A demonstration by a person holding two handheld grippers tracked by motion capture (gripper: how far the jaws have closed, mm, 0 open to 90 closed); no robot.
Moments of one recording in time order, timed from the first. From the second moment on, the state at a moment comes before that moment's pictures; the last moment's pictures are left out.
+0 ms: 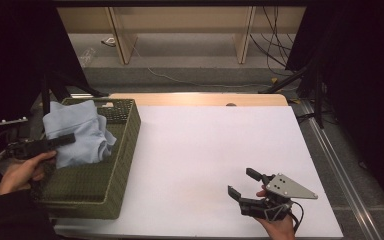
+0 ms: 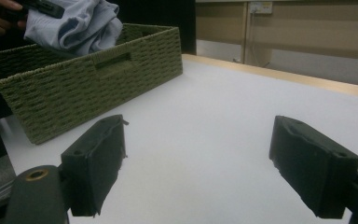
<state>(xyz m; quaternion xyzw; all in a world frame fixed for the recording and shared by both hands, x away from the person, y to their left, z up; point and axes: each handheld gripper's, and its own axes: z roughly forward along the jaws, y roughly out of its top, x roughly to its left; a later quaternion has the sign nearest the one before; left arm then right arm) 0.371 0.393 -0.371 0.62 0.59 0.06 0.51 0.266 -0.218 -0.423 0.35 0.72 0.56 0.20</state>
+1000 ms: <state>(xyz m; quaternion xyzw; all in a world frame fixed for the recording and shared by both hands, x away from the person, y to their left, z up) 0.392 0.385 -0.415 0.68 0.61 -0.02 0.42 0.266 -0.217 -0.423 0.35 0.72 0.56 0.20</state>
